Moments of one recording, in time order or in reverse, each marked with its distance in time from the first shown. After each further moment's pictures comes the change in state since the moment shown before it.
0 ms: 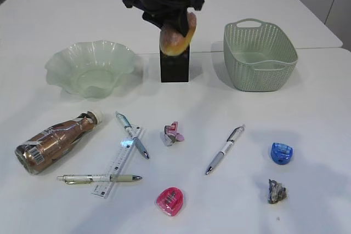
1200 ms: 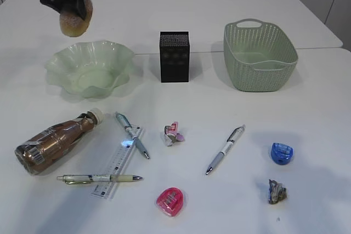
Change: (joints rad) left arm 0.354 -0.022 0.014 0.123 0.011 0.053; right arm 0.000 0.000 0.000 0.000 0.041 0.000
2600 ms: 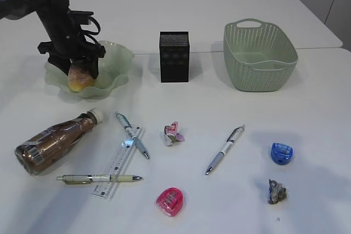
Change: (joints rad) left arm 0.027 0.200 0.102 -0.009 -0.021 0.008; right arm 0.000 0.000 0.000 0.007 -0.002 -0.002
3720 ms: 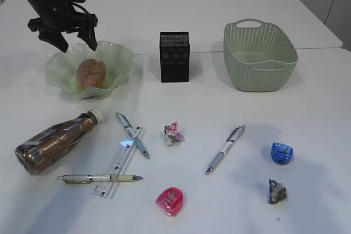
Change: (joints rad) left arm 0.044 -0.070 -0.064 -0.114 -0.002 0.000; right arm 0.000 0.000 -0.067 0.152 0.008 -0.153
